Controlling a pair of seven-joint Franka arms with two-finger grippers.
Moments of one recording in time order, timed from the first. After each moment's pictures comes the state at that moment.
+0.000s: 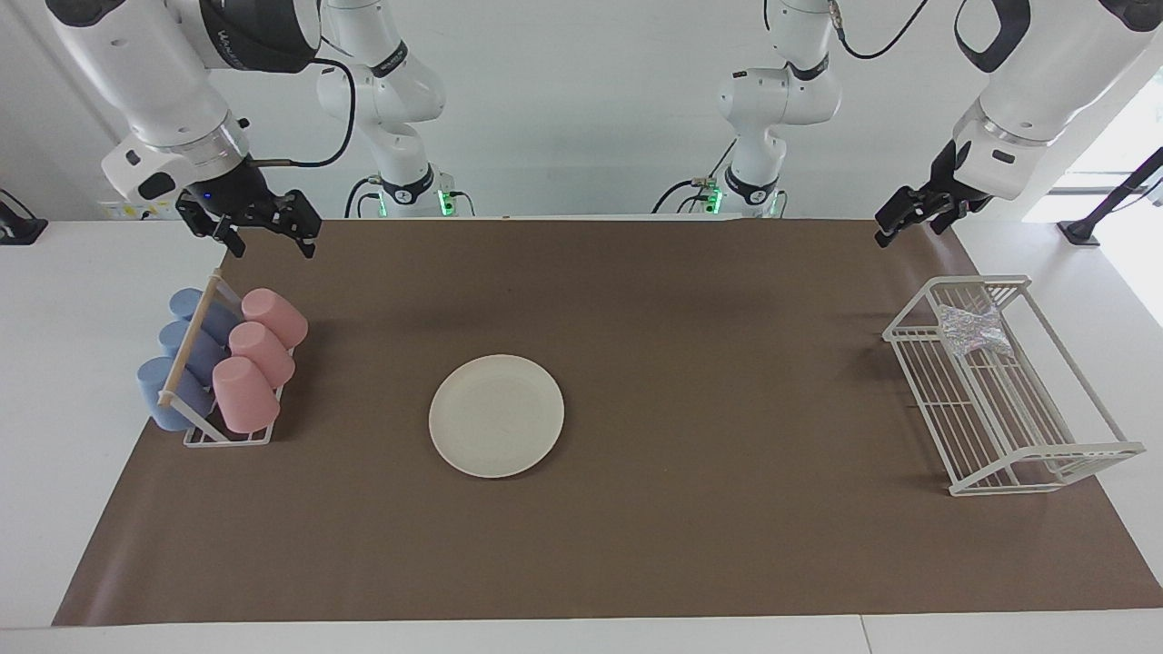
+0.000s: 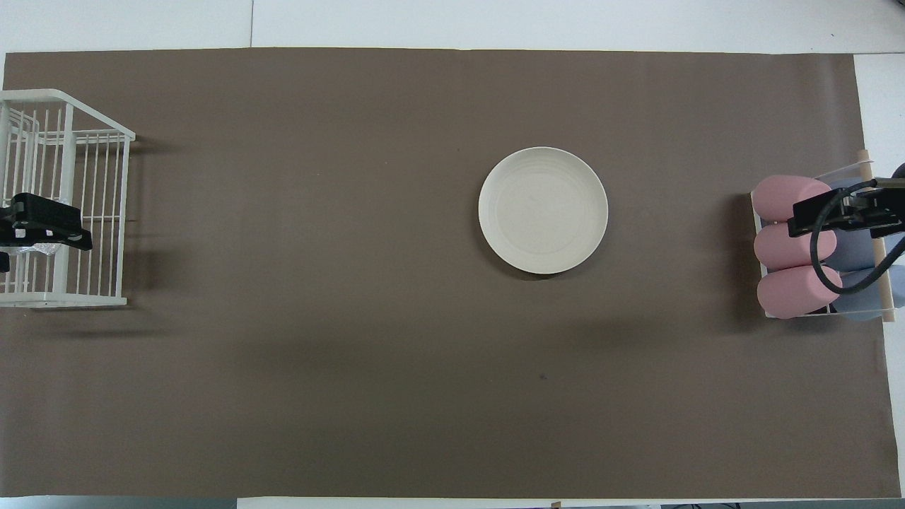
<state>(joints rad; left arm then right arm) -0.11 -0.06 0.09 -1.63 -0.03 1.48 -0.20 -0.05 -0.02 0.00 -1.63 0.00 1.55 0.00</state>
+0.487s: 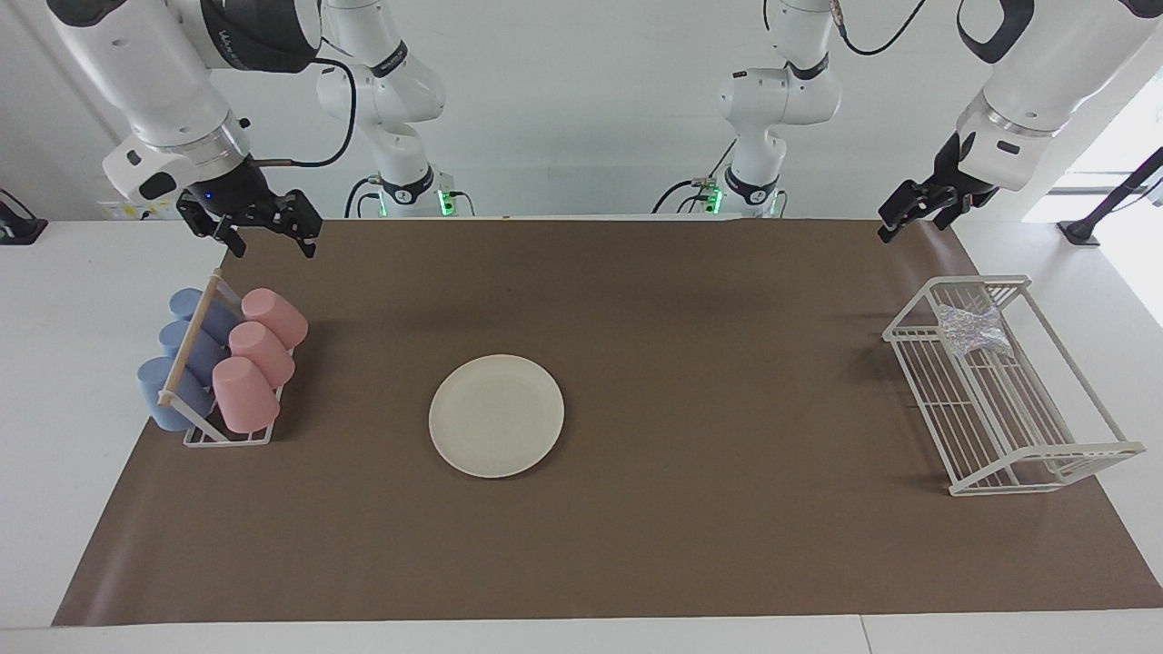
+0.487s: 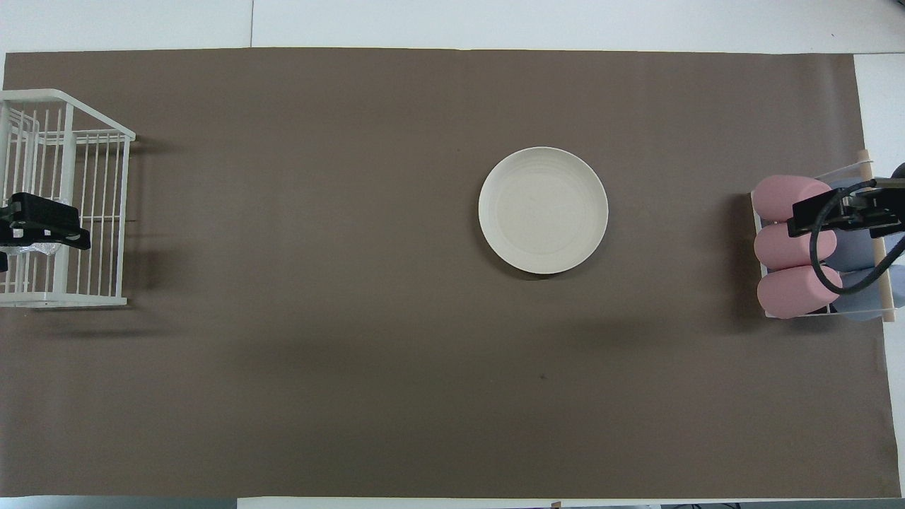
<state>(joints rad) -0.11 -0.06 0.09 -1.63 -0.03 1.49 -0.20 -0.05 -0.02 0.00 -1.63 0.00 1.55 0.00</state>
